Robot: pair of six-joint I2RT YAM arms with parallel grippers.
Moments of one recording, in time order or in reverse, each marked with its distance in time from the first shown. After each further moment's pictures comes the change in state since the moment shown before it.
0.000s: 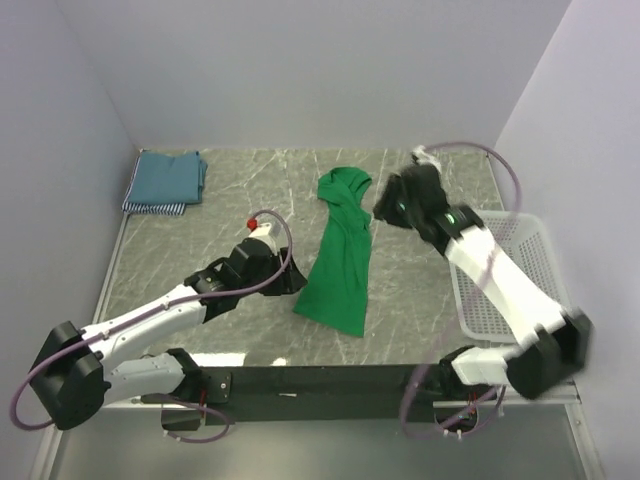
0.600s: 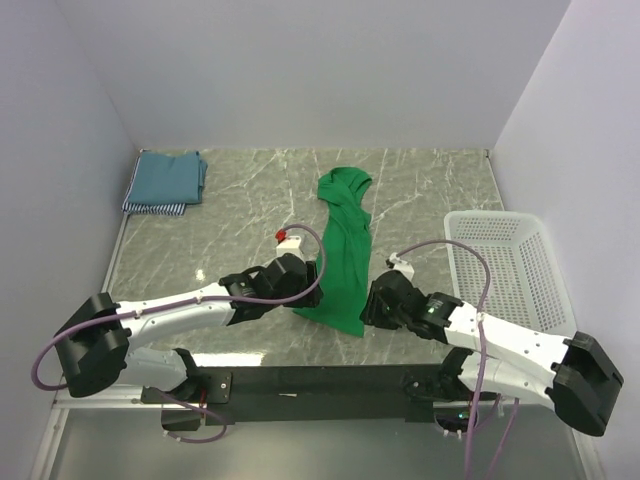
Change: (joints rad) left arm -0.238 0.182 0.067 0.012 -0.226 -0.058; right arm 0.423 -0.380 -0.782 0.156 0.006 0.352
